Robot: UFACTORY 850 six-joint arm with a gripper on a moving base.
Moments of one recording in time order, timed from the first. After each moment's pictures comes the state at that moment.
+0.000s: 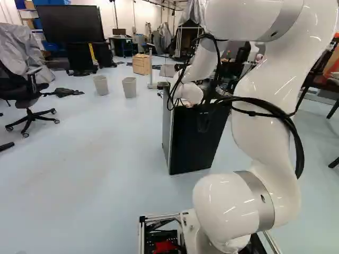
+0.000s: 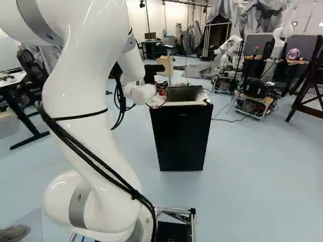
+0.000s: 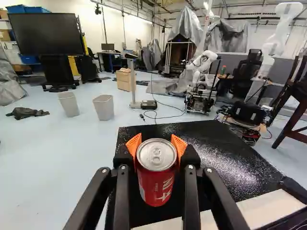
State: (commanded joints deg) arm -0.3 -18.1 -48.2 8.9 53.3 -7.2
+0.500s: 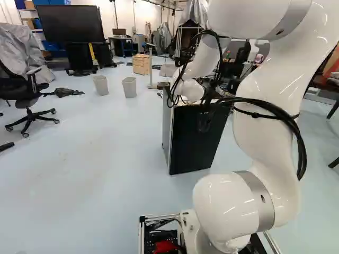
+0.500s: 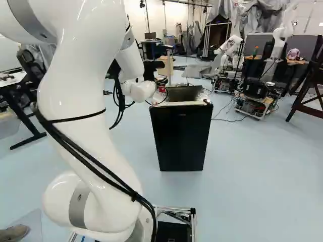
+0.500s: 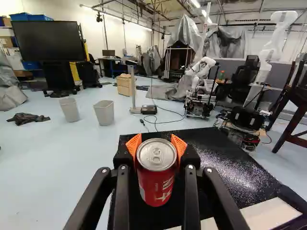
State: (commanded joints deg) arm -0.3 -16.8 -48.2 8.8 53.3 -7.2
